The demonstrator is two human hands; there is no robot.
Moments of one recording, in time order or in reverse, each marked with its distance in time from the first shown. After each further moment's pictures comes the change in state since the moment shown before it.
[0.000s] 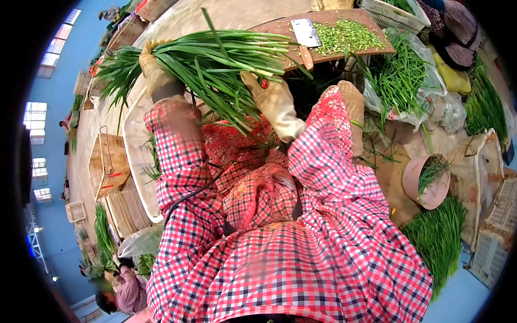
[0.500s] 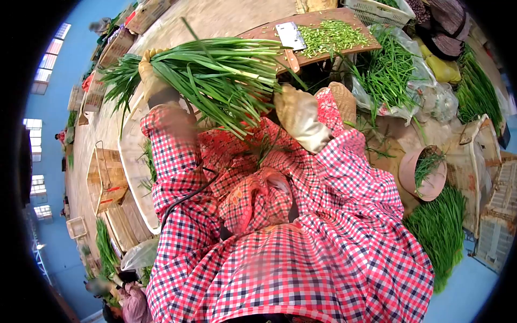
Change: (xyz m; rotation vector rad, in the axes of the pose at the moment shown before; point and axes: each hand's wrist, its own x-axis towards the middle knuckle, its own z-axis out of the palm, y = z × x) left_hand 0.010 -0.016 0.001 -0.072 -0.043 -0.156; right_hand -0.041 0.053 -0.047 -0.673 0.423 -0.480
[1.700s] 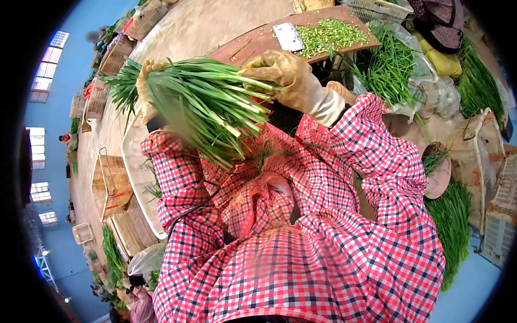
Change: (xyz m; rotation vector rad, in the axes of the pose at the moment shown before) left_hand -0.021 0.012 -0.018 0.007 -0.247 -0.150; right_hand 0.107 0.047 0.004 1.090 -0.339 0.057
